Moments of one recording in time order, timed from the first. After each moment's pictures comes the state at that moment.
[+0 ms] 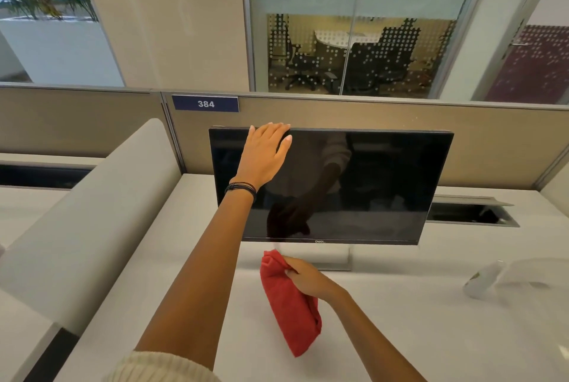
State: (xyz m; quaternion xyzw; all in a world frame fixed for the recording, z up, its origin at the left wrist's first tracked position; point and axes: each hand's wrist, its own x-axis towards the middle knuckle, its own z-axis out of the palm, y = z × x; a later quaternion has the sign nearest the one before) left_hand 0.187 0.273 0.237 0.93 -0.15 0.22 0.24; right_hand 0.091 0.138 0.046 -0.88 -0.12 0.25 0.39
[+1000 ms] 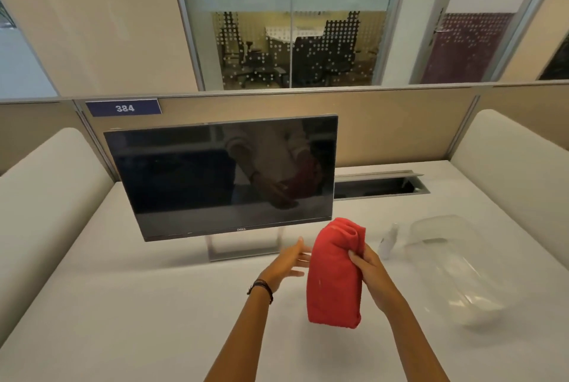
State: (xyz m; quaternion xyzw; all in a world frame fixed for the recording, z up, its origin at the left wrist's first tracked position) left_hand 0.053 0.055 0.068 0.74 -0.05 -0.33 0.59; right_hand -0.009 -0.128 0.081 -0.73 0.14 0.04 0.67
